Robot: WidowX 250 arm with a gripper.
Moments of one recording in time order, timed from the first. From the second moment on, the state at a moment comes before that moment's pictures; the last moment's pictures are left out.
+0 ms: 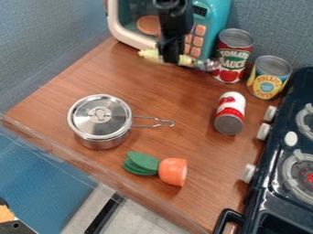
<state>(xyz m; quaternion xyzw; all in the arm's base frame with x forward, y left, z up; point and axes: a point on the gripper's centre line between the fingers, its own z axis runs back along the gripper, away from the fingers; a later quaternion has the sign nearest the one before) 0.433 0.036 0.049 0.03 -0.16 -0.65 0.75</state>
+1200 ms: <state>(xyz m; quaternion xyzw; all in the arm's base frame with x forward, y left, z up) 0.447 0.026 0.006 0.02 -0.11 -0.64 0.76</state>
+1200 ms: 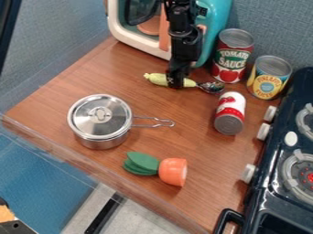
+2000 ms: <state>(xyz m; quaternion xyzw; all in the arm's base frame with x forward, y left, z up) 0.432 0.036 0.104 0.08 -0.20 -0.64 0.74</state>
